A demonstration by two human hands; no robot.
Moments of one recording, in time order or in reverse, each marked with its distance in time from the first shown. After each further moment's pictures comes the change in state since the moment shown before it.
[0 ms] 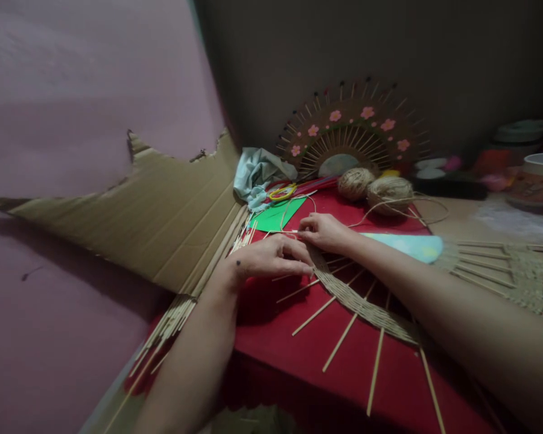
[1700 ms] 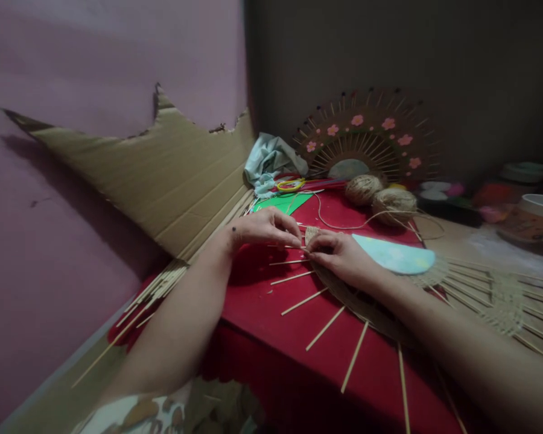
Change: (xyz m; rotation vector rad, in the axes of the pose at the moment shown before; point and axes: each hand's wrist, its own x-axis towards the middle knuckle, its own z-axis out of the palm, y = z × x) left_hand -0.009 -0.014 -0.007 -0.268 0.232 -0.165; right_hand -0.063 -0.008 0.000 0.348 -0.010 -0.108
